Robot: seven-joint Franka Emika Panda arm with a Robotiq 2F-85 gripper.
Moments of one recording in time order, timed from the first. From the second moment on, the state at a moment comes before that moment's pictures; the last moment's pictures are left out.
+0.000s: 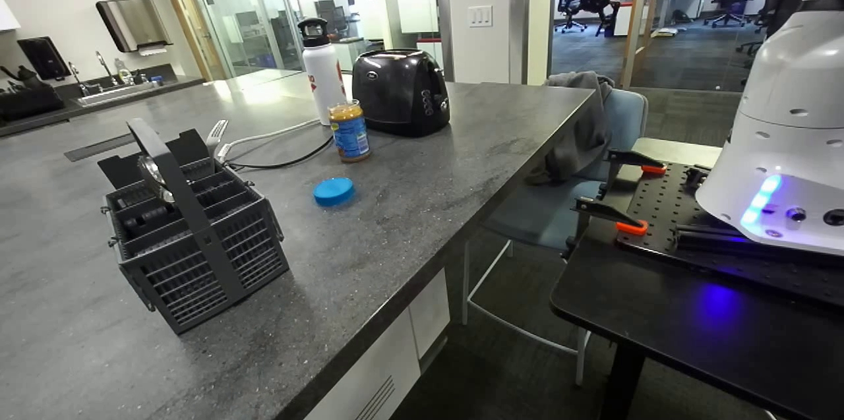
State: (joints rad) arm -0.69 0.59 -0.40 -1.63 0.64 2.35 -0.07
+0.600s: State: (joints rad) arm -0.78 0.71 -0.32 -1.52 0.59 2.36 -0.02
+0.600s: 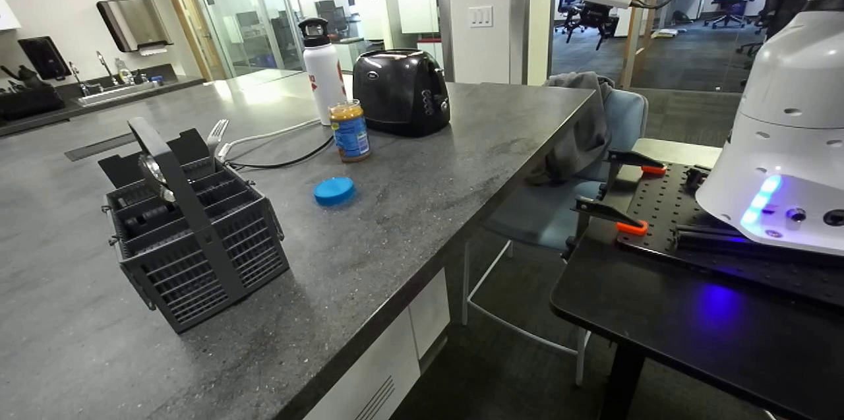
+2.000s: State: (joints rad) arm -0.85 1.12 -0.27 -1.19 0.36 2.54 0.33
